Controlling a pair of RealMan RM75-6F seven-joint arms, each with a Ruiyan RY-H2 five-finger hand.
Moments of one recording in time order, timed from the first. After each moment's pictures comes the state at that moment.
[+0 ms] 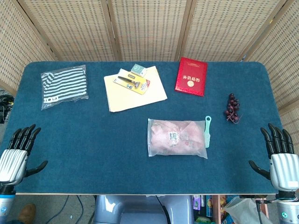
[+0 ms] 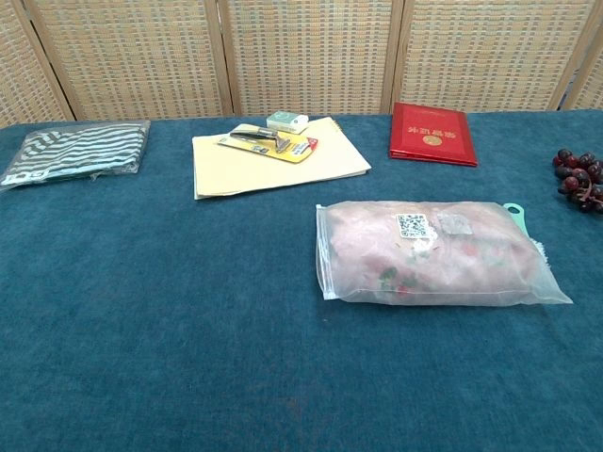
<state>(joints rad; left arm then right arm) -0.10 -1.10 -0.03 -1.80 1.58 1.51 0.16 0.04 -1.15 0.12 -1.70 -1.61 1.67 -0.12</state>
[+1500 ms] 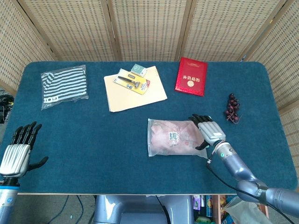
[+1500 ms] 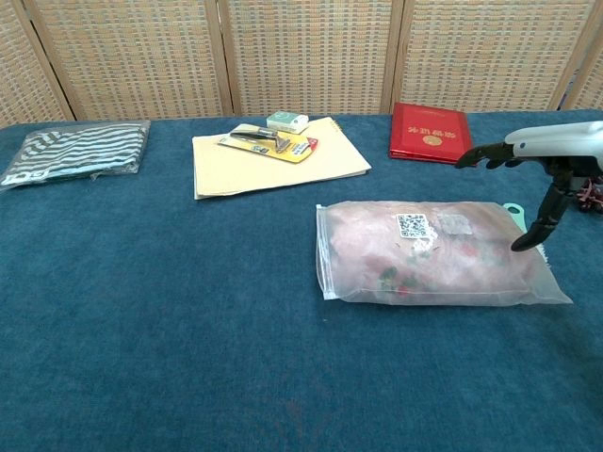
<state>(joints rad) -0.14 -1.14 -0.07 -1.77 1.44 1.43 0.22 0.75 -1.24 0.20 -1.67 -0.76 0.72 -0.37</state>
